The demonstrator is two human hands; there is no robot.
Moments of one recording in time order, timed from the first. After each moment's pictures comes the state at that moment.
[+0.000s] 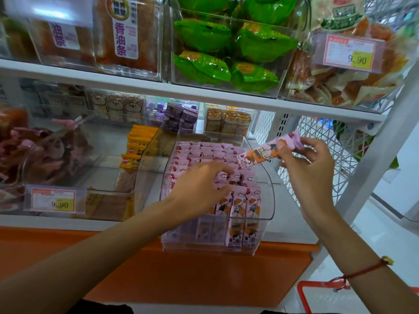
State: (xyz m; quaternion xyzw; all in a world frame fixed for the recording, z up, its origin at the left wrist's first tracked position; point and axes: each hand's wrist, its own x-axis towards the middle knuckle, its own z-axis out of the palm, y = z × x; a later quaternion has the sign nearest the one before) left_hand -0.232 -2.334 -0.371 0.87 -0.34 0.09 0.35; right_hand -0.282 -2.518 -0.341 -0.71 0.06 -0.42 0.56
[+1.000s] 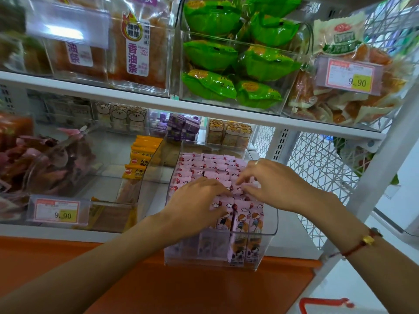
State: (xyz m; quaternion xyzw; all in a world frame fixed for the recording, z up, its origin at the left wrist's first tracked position) left_hand -0.224 -2.320 -0.376 0.89 -0.39 0.12 0.21; right_hand -0.255 -2.504 -0.315 -0.98 -0.15 -0.13 0.00
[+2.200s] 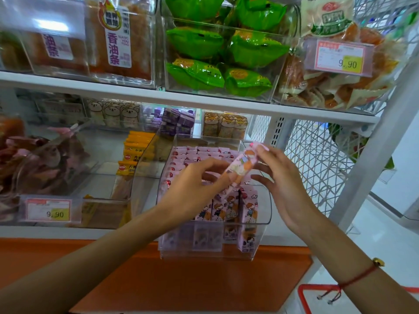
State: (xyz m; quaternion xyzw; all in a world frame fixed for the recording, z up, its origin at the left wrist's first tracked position) left_hand -0.238 -2.328 -0.360 0.77 -0.32 0.02 0.55; right_hand -0.282 -2.496 -0.341 -0.70 0.03 -0.20 0.69
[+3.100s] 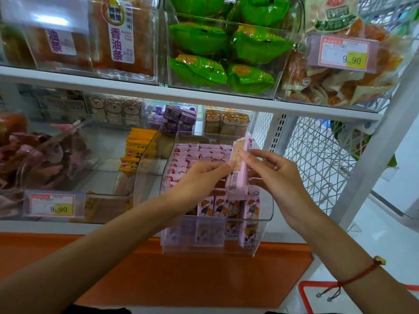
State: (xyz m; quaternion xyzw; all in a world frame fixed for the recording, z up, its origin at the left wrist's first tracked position) left_hand -0.237 -2.334 -0.355 0.70 -0.27 -0.16 0.64; right_hand -0.287 -2.488 -0.340 -0.75 0.04 -0.19 0.64
